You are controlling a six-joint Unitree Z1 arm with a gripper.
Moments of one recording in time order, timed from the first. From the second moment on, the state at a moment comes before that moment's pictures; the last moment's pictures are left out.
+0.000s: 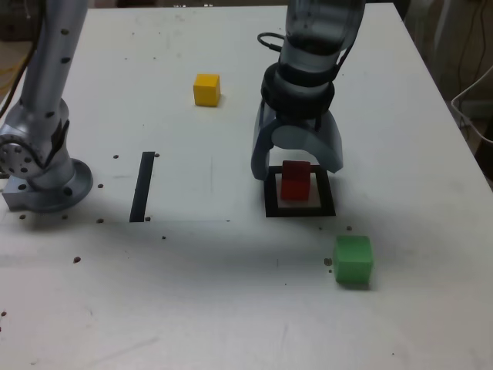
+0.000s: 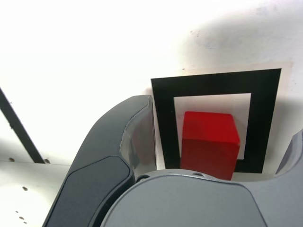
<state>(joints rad) -0.05 2.07 -1.50 1.20 0.09 0.02</state>
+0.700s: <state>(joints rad) 0.25 1.85 -1.43 1.28 0.17 0.24</state>
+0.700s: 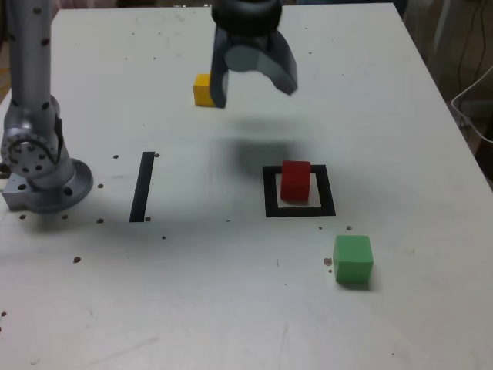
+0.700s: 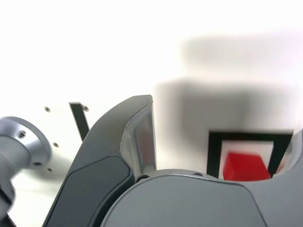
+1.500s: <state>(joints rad) 0.57 1.90 -1.37 1.24 0.25 0.54</state>
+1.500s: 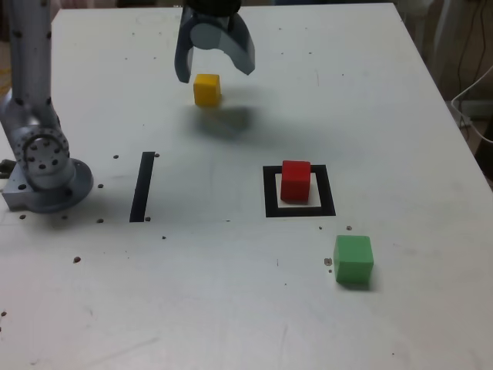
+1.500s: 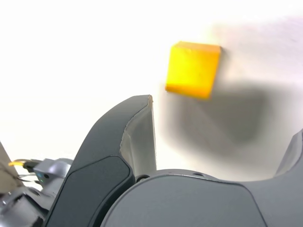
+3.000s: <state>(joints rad) 0.65 2.03 -1.35 1.15 0.28 0.58</state>
